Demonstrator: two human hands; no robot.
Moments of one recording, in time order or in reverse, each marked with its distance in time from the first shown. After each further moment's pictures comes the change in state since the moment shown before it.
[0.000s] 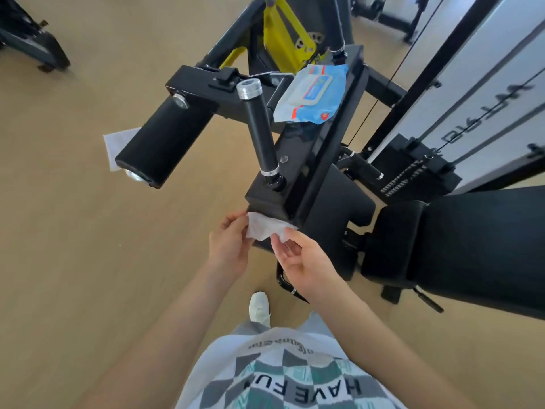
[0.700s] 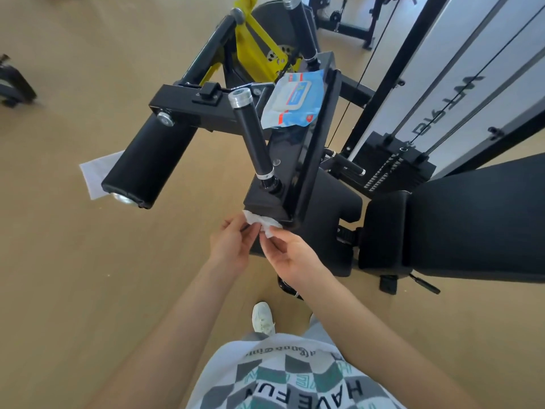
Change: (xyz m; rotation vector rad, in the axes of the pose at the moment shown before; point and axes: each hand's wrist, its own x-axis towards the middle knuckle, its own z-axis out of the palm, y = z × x) left_hand 0.029 0.008 -0.010 0.002 -0.141 -0.098; right_hand 0.015 0.025 0.017 0.017 -0.099 -0.064
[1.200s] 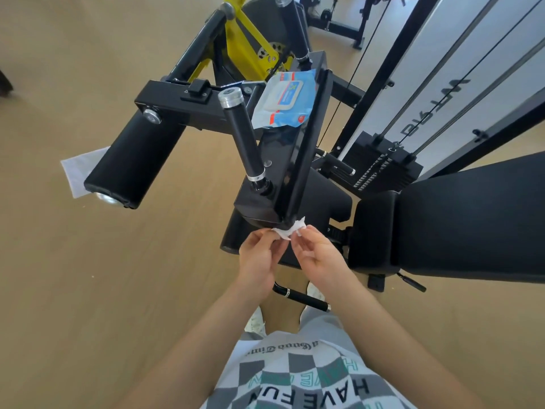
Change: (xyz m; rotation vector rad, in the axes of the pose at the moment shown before) left_hand -0.032 -0.056 0.036 0.080 -0.074 -0.008; right_hand 0.005 -0.044 -0.045 0.039 0.162 -0.191
